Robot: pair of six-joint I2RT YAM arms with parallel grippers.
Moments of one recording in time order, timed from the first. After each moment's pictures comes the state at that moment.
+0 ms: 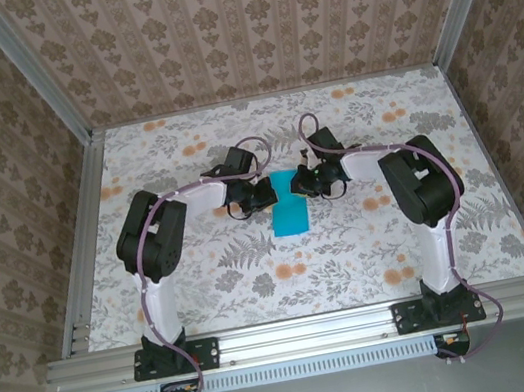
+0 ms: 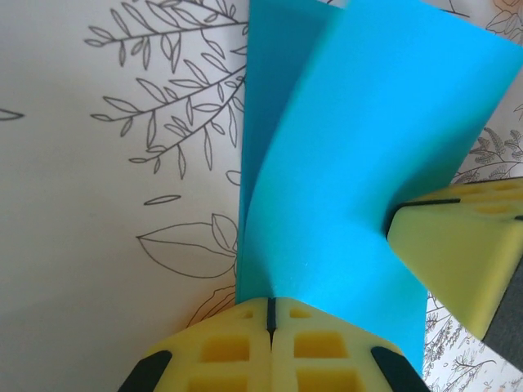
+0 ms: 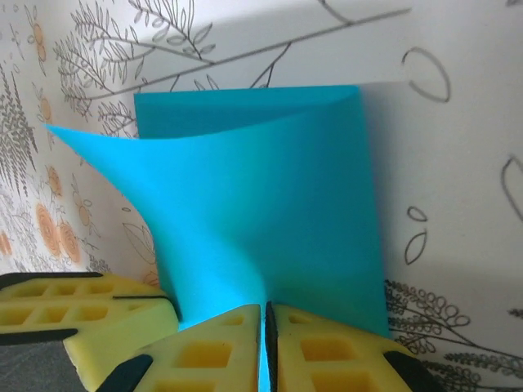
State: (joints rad) left arm -0.60 2.02 1.25 -0.31 0.40 -0.69; right arm 0.35 2.02 1.19 -0.20 -0.48 0.69
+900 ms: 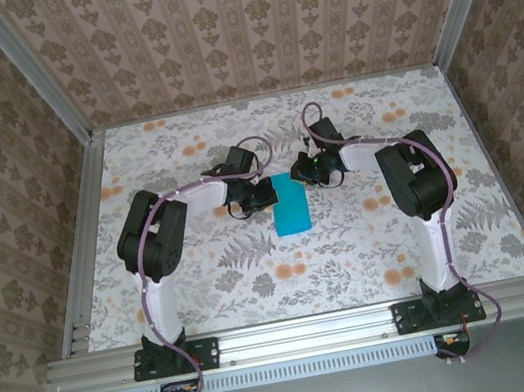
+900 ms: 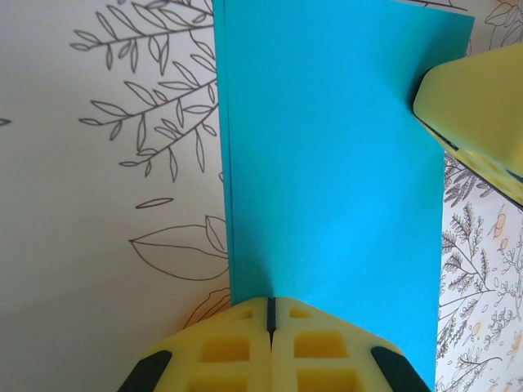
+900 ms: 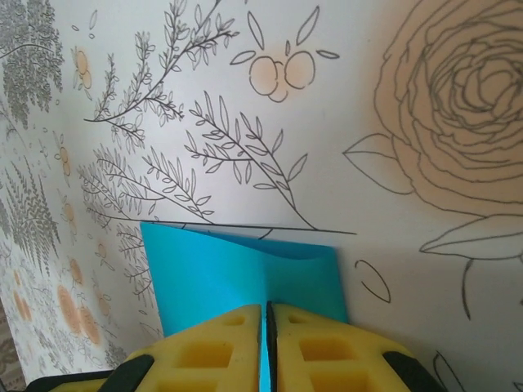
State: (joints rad) left arm -0.61 2.03 1.26 -0.32 0.40 -0.67; right arm 0.31 2.10 1.30 -0.18 -0.45 0.73
